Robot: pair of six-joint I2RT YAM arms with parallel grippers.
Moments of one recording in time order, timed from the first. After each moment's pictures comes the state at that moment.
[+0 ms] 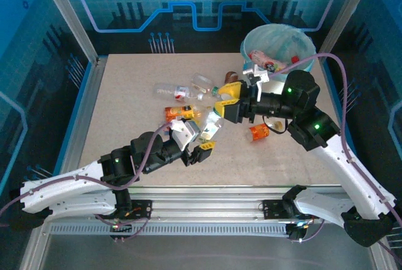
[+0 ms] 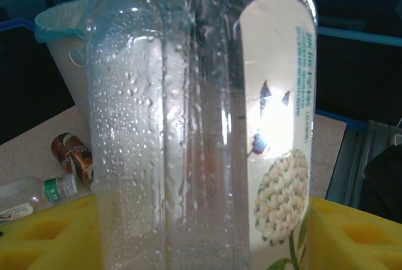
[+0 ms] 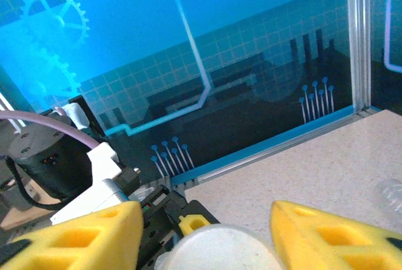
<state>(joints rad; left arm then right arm) -1.14 0.87 0.84 -0.14 -0.23 -0.03 0.58 1.05 1.29 -0.29 -0.76 0.26</state>
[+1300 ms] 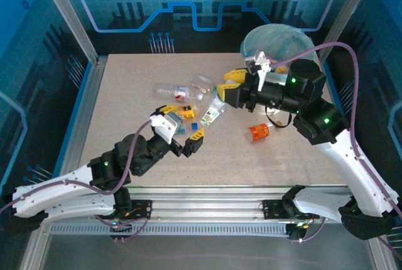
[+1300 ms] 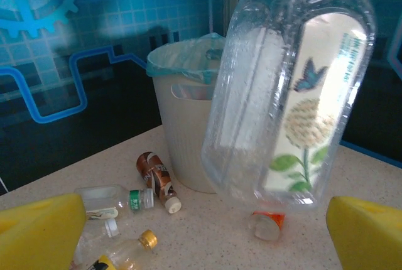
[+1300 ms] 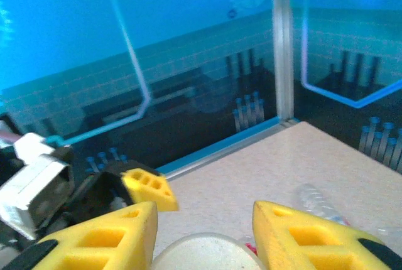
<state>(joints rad) -1.15 0.77 0.82 -0.08 -0.50 0.01 0.61 1.10 1.51 -0.50 -0.49 0.12</state>
